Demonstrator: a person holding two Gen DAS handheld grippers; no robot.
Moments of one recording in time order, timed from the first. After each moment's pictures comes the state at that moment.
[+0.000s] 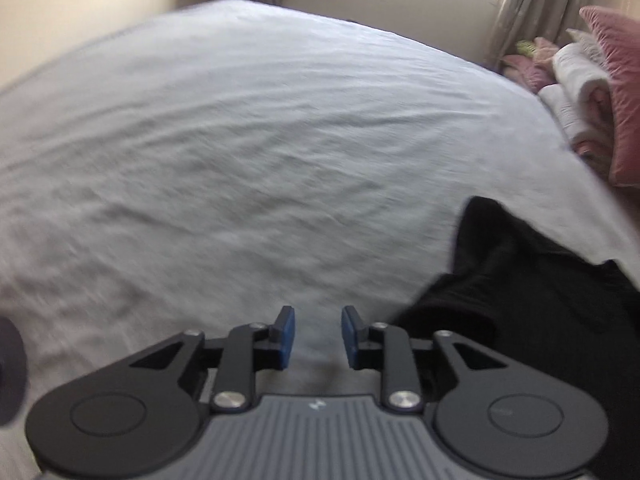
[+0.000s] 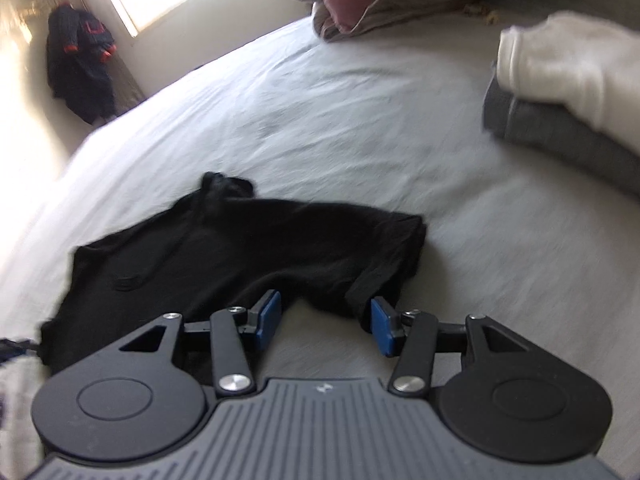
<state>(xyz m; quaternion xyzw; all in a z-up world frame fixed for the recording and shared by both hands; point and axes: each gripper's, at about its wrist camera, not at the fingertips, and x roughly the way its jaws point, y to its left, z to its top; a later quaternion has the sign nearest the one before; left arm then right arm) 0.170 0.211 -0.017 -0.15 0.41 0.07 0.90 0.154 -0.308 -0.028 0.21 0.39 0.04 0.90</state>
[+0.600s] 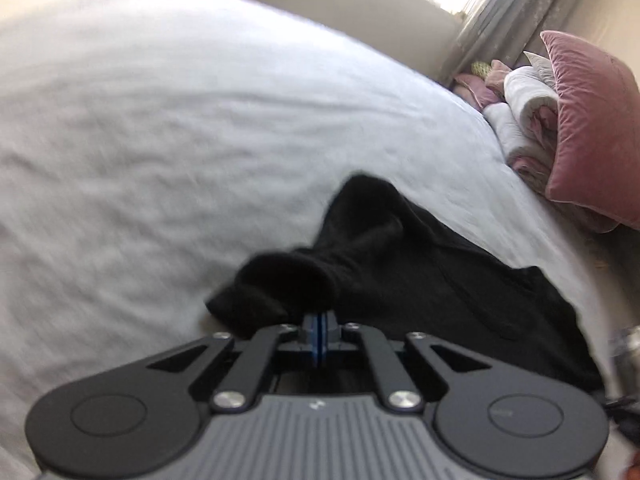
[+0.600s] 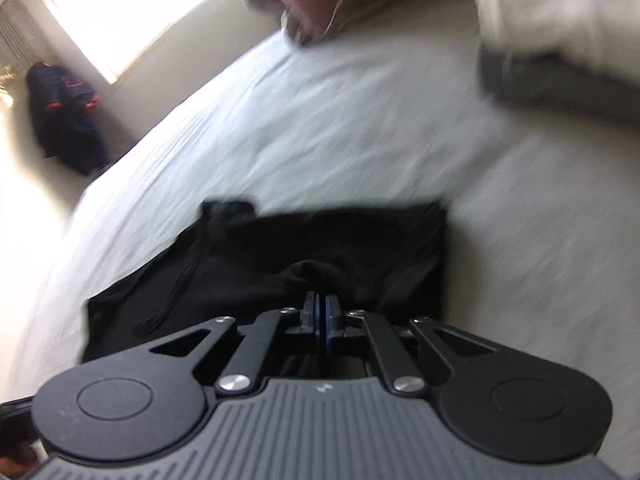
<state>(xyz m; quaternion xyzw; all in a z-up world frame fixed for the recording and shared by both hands) 0.181 0.128 -0.041 -0.18 0.37 0.03 0.91 0.162 -0.298 -0.034 0.26 0.35 -0.02 0.90</state>
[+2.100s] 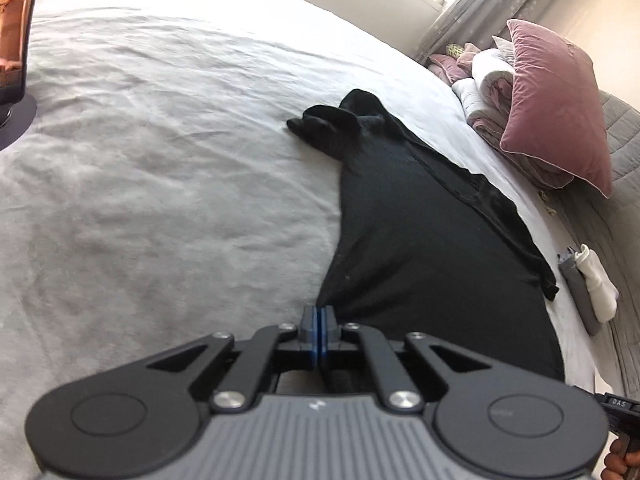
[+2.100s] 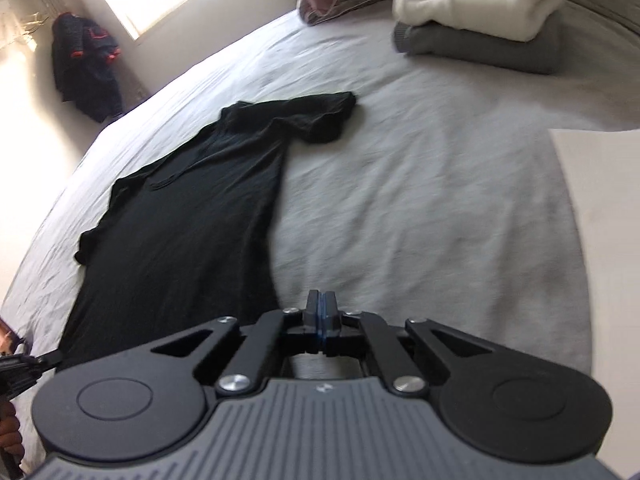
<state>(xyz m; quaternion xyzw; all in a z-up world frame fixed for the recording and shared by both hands) 0.000 0.163 -0.053 -0.24 0.41 -0.04 0.88 -0.025 -0.309 -0.031 0.22 0.39 0.02 0.89</state>
